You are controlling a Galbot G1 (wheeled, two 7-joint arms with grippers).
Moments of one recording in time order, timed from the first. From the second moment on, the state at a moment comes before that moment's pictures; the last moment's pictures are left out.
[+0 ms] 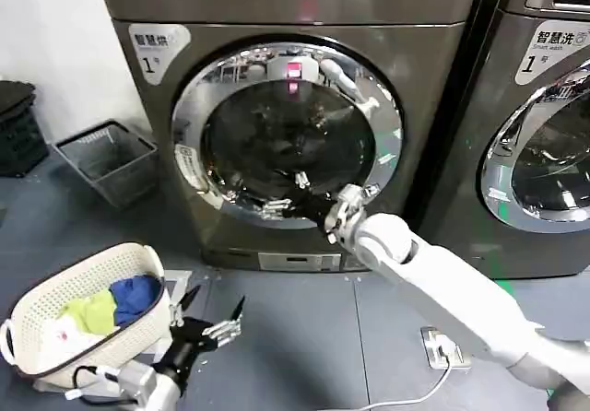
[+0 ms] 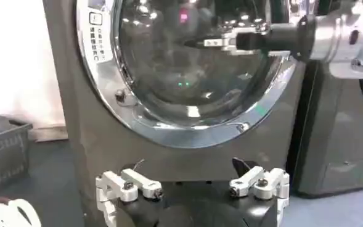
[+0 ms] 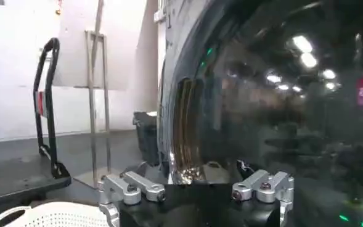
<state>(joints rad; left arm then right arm) 1.74 -1.38 -0.57 -2.32 -0.14 0.29 0.16 -0.26 1.07 -0.45 1.57 0.85 -0.11 -0.19</state>
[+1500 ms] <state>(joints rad) 1.73 -1.38 -0.58 -2.32 -0.15 0.29 0.16 -0.10 1.30 -0.57 1.33 0.86 -0.11 -0.23</state>
